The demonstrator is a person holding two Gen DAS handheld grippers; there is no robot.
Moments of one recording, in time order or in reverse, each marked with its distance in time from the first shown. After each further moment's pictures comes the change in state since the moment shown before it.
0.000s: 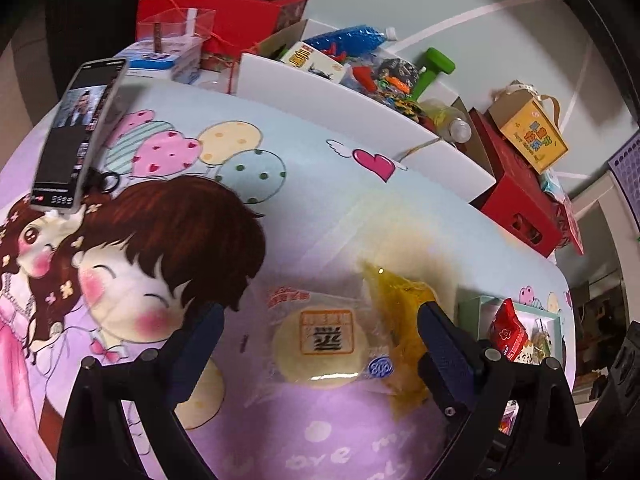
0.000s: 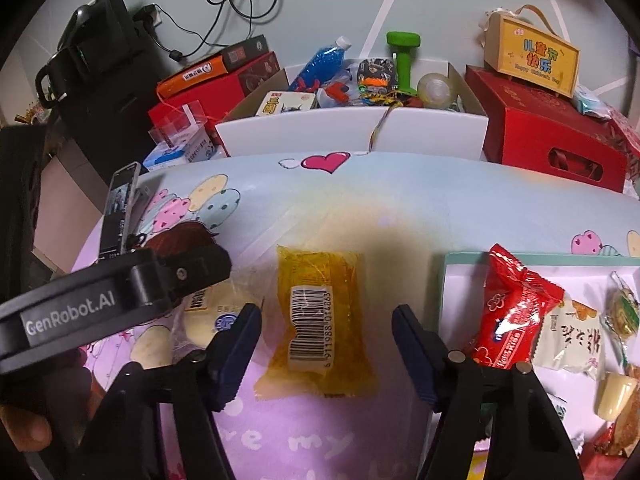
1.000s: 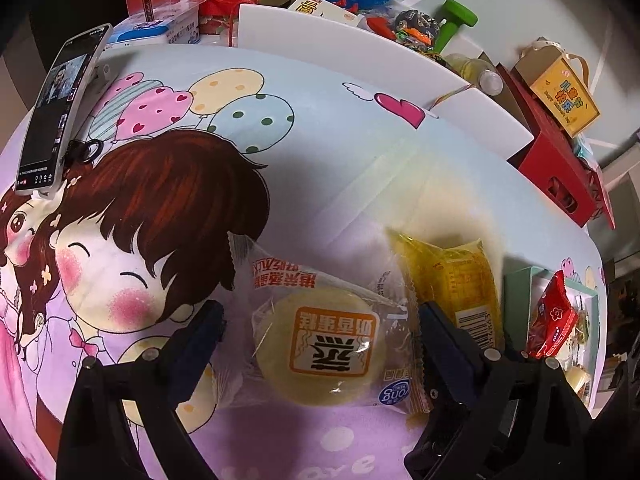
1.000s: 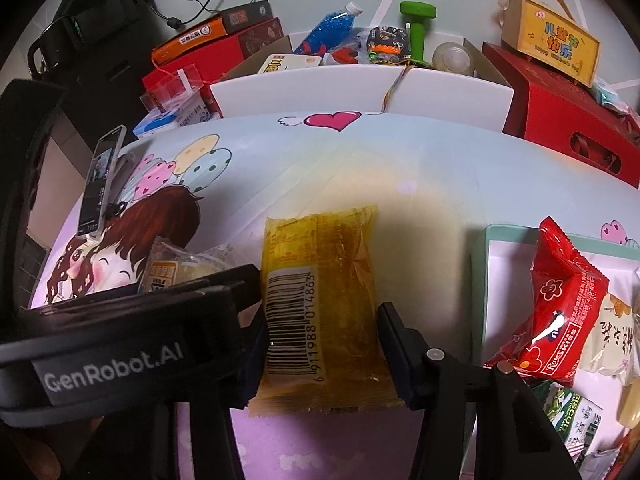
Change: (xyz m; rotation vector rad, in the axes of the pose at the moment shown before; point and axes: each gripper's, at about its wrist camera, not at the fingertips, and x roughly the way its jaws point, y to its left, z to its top) left arm 0.046 -0.004 -0.011 0.026 0.116 0.108; right arm 0.040 0.007 -0.011 -0.040 0.077 -0.015
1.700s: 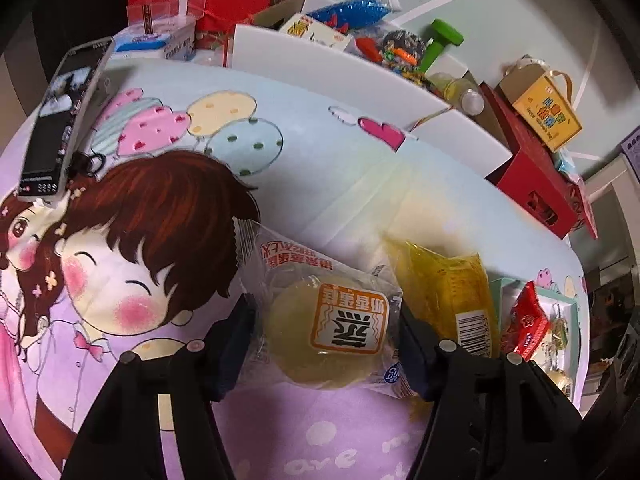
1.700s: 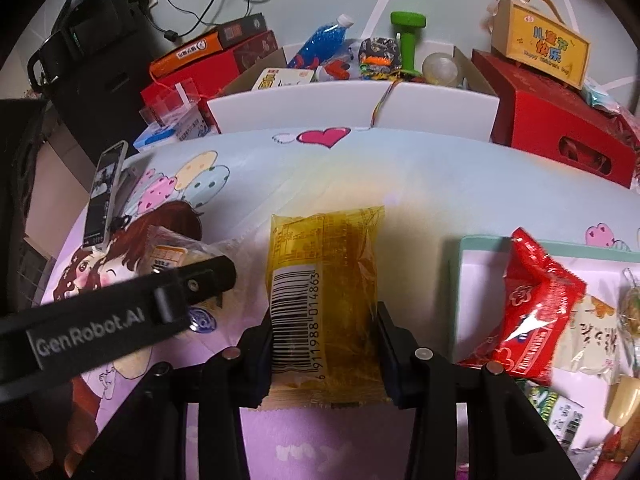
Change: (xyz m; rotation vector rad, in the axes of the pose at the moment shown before) left arm -0.025 0.000 0.003 -0.012 -0.059 -0.064; right arm -0.020 -0.008 0.005 0.021 -0.029 -0.003
